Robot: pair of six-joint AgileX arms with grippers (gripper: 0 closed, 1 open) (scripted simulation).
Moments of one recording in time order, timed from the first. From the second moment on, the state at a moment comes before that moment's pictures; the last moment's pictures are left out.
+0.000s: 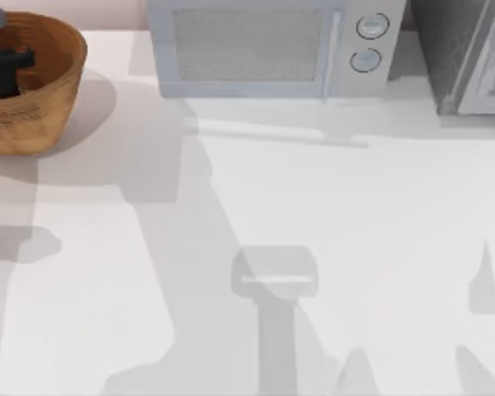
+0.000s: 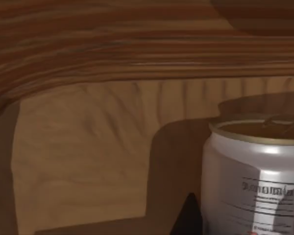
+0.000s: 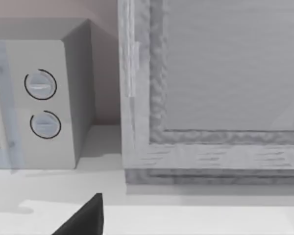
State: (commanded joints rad) left arm 0.16 2.61 2.33 -1.15 0.28 0.15; right arm 0.00 0.00 0.00 0.00 0.00 0.00
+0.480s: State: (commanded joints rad) left arm 0.16 2.48 2.24 -1.12 0.27 0.13; right arm 0.00 0.00 0.00 0.00 0.00 0.00
